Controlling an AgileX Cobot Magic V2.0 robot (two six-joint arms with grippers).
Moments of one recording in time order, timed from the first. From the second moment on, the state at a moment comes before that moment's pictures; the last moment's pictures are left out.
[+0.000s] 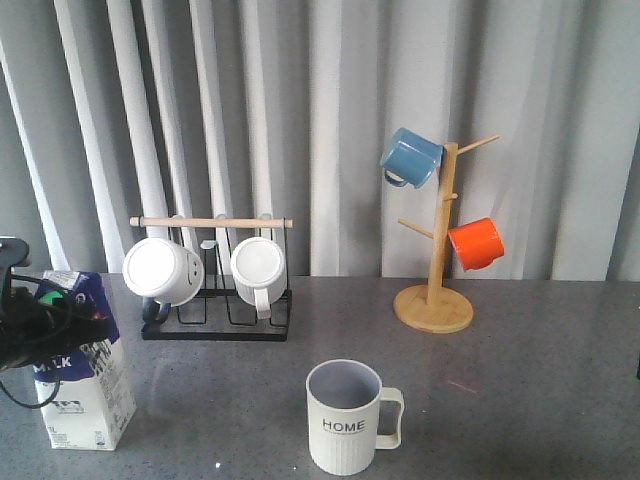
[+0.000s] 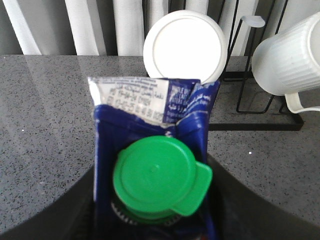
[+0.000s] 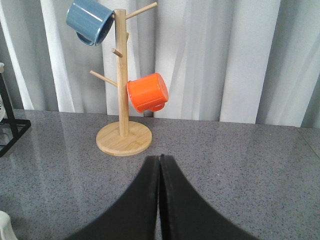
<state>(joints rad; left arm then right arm) -0.03 1.55 -1.05 0.17 0.02 -0.22 0.00 0.91 -0.73 -0.16 0.06 0.16</state>
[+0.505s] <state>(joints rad) -0.03 1.55 -1.05 0.17 0.02 -0.22 0.00 0.91 -0.73 -0.16 0.06 0.16</state>
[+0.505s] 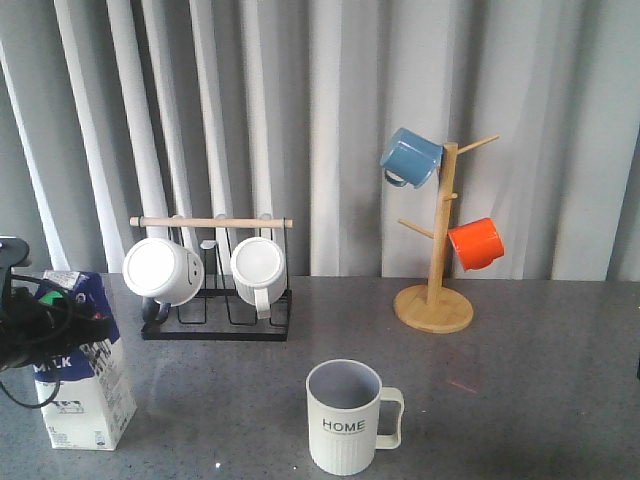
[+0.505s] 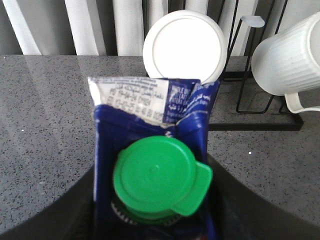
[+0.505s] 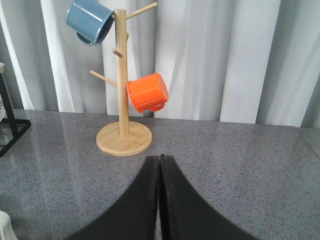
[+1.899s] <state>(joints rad) -0.30 1.28 -1.05 -1.59 -0.37 1.38 0.00 0.91 -0.73 -0.16 0.06 0.16</state>
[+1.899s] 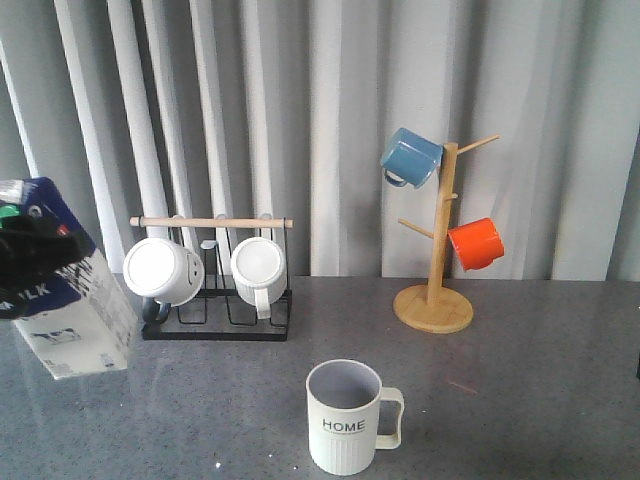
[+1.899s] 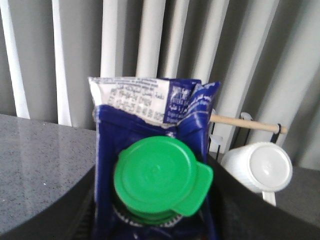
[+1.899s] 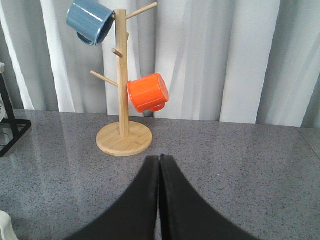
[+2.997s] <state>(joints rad) -0.65 1.69 -1.23 -1.66 -0.45 1.40 0.00 0.91 -0.73 -0.16 0.06 0.16</state>
